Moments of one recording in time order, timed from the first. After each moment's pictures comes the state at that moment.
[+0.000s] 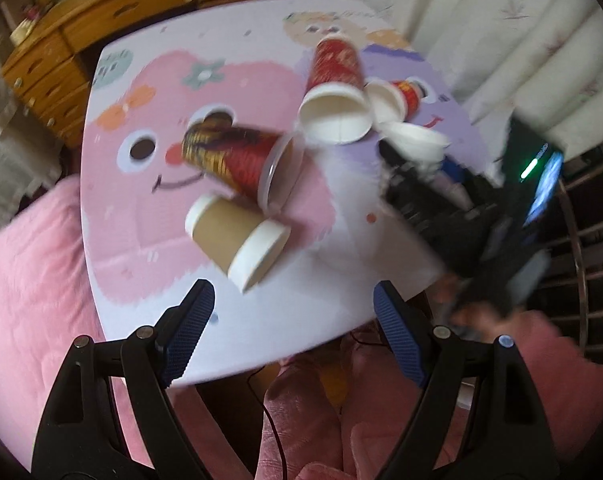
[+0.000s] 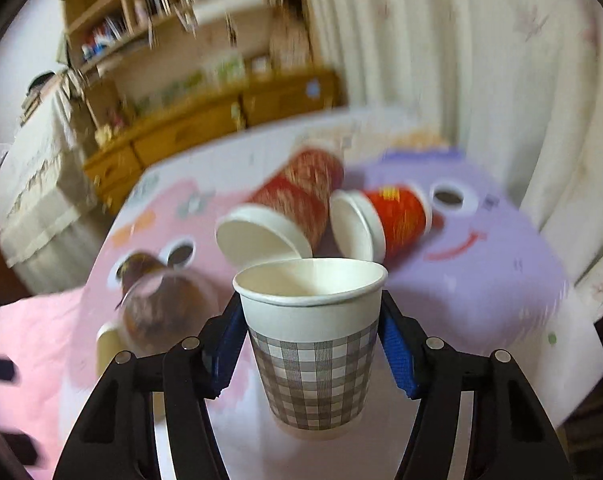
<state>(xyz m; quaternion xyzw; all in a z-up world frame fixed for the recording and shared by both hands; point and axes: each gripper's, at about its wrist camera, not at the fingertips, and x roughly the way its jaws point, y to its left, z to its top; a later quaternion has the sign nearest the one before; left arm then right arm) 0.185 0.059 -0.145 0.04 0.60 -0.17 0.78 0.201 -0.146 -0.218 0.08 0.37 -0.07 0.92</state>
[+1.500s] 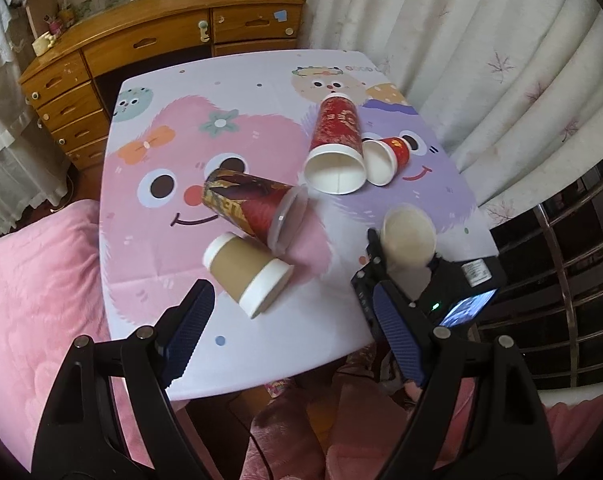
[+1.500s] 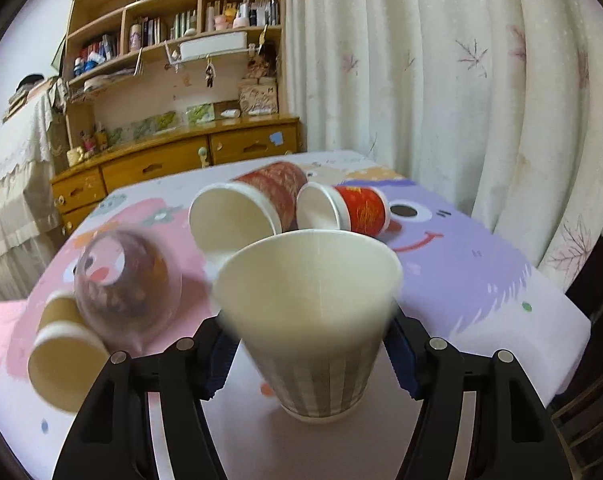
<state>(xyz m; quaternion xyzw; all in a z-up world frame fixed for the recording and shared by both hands) 0.166 0.072 -0.102 0.00 0.54 -0.17 0.83 0.152 -0.128 -0.274 0.03 0.30 -0.15 0.94</state>
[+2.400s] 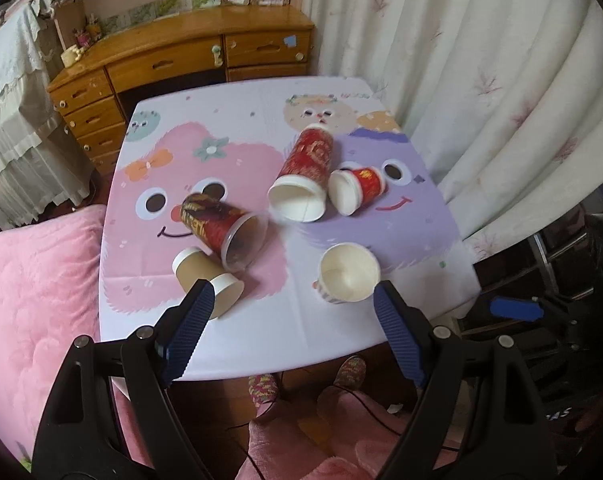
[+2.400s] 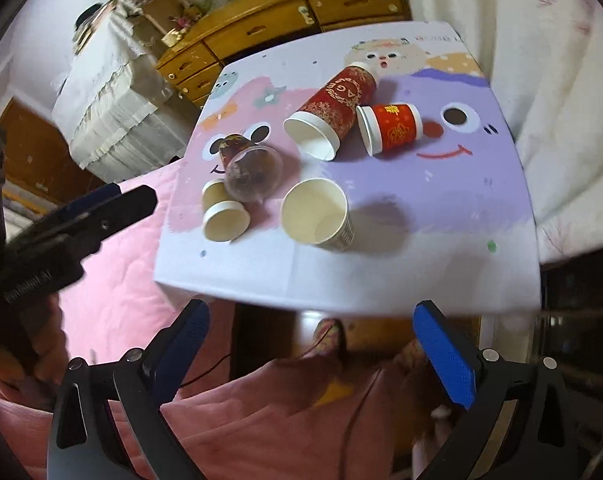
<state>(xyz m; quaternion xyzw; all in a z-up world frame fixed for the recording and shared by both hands) 0.141 -0.016 -0.044 0.00 0.51 -0.11 0.86 0.126 -0.249 -0.108 0.12 0.61 0.12 0.77</state>
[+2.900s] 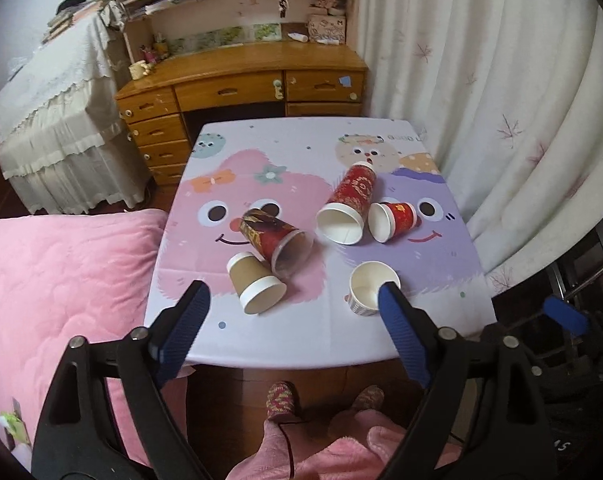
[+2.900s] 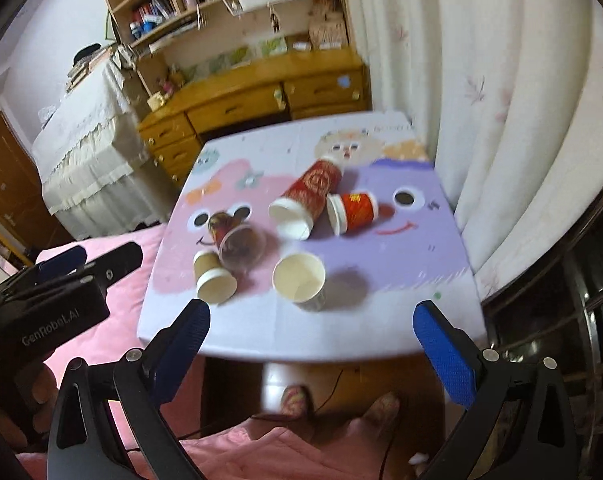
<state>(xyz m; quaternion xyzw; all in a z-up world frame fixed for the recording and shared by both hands) 0.073 -0.007 0.008 0.00 0.44 0.01 0.90 0.055 -0.221 0.000 0.07 0.47 0.03 0.88</state>
